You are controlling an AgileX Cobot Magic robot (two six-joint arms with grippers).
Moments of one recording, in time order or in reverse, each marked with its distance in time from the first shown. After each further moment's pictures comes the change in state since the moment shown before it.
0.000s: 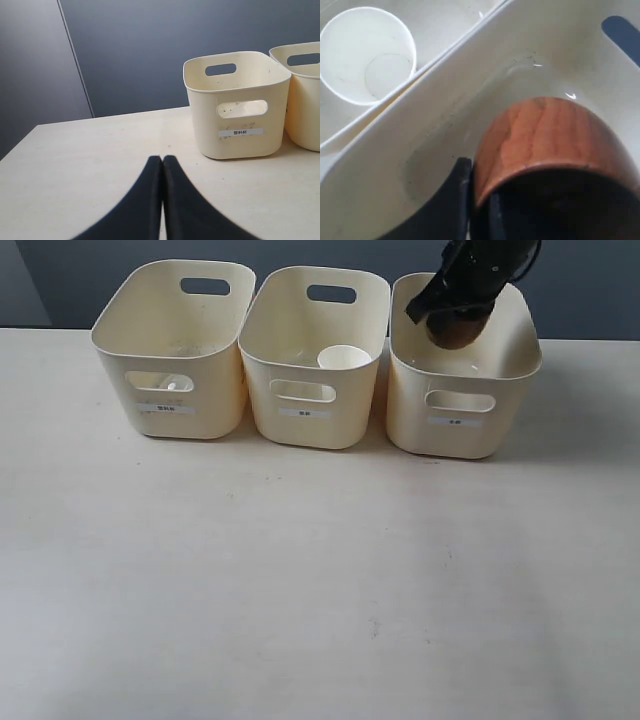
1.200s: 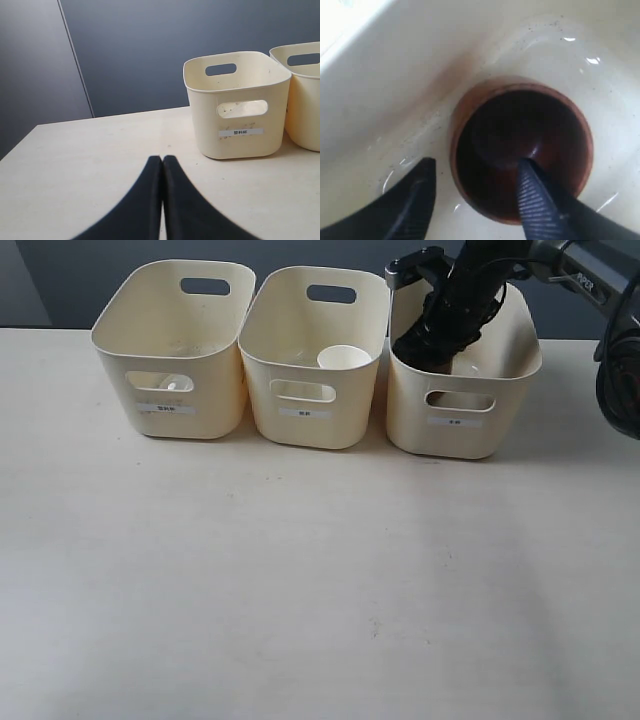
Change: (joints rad) left arm 0.000 0.000 0.000 0.000 0.000 0.000; right arm -0.002 0.291 -0.311 -0.024 0.170 0.052
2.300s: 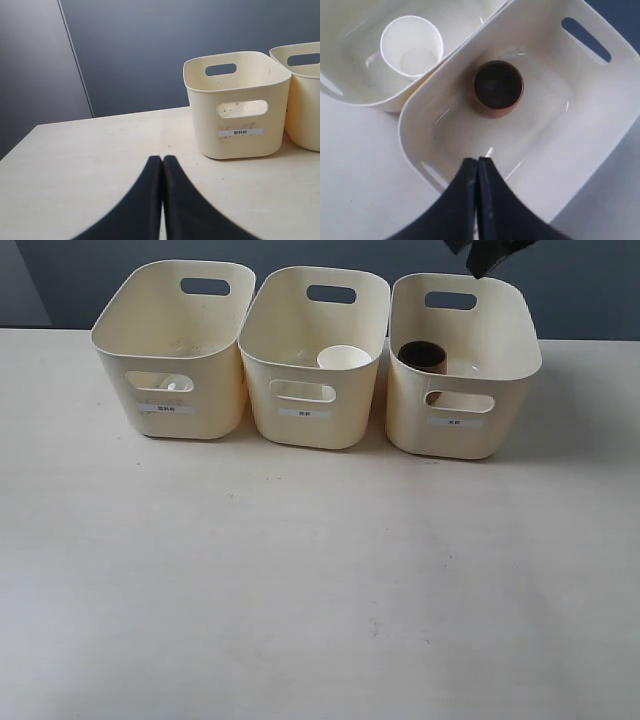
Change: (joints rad) left arm 0.000 0.000 0.000 0.000 0.000 0.000; right arm 0.000 -0.559 0.371 -0.007 0.000 0.017
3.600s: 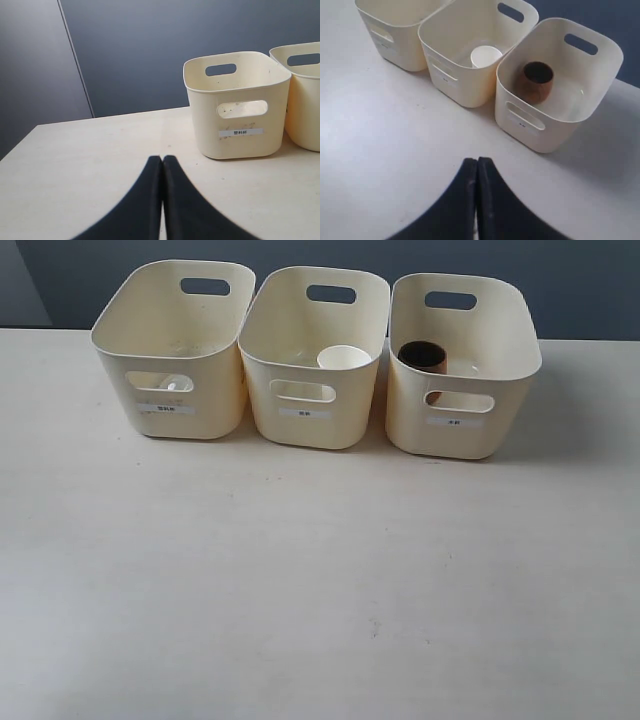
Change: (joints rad) left arm 0.000 0.000 0.000 0.000 0.000 0.000; right arm 0.000 -1.136 0.955 0.178 -0.257 0.077
